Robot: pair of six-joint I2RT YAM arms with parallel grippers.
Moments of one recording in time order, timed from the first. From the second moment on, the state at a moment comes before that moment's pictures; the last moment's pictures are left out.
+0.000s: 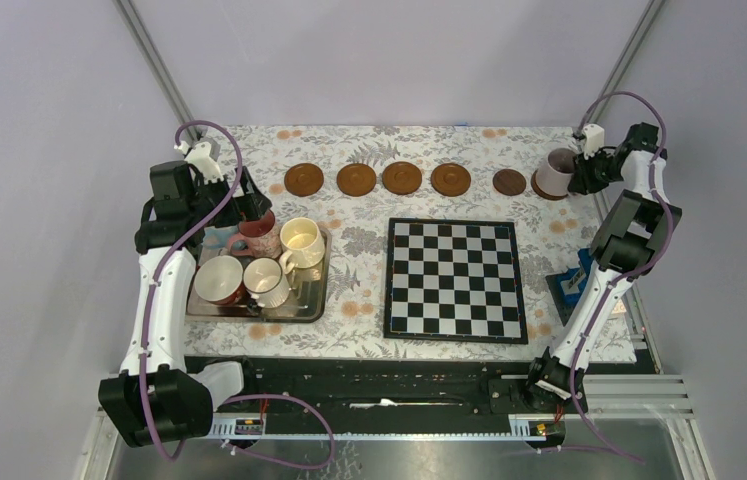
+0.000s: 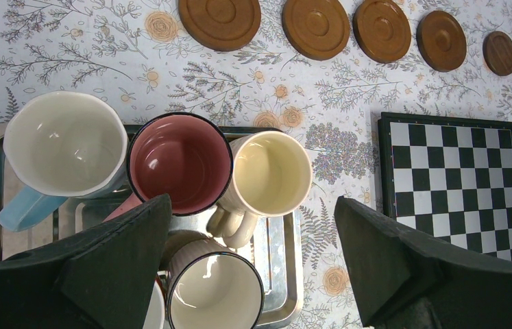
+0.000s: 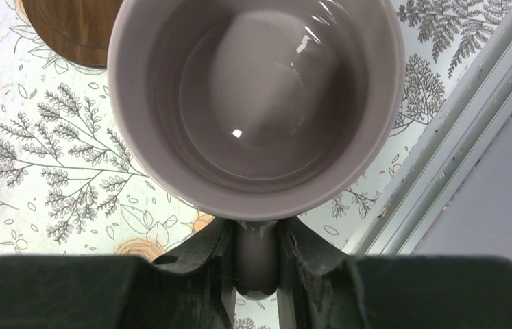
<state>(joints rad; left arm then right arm) 0.16 1.12 1.10 -0.58 0.40 -0.16 -0.45 2.36 2.06 -0.85 -0.58 -0.87</state>
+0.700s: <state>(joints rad) 0.16 1.12 1.10 -0.58 0.40 -0.16 -0.45 2.34 2.00 -0.75 -0.60 -0.84</state>
